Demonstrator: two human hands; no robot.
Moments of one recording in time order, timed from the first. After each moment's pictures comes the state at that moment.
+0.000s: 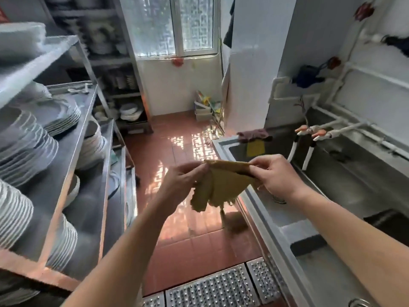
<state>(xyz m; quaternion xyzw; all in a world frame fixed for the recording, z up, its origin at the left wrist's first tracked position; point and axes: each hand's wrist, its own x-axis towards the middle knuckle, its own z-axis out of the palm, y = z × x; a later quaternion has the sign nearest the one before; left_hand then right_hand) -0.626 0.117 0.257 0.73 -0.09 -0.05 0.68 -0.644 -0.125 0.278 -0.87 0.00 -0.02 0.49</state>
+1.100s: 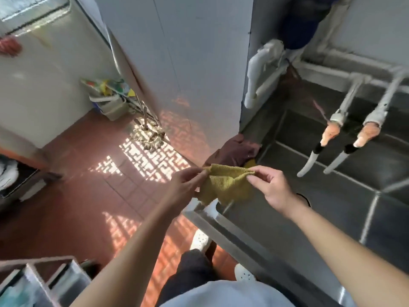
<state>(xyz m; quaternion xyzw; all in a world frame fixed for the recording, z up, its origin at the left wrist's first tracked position) -0.034 -0.063 0.110 0.73 -0.18 -0.37 0.55 -0.197 -0.242 0.093 -0.68 0.28 -0.14 0.67</state>
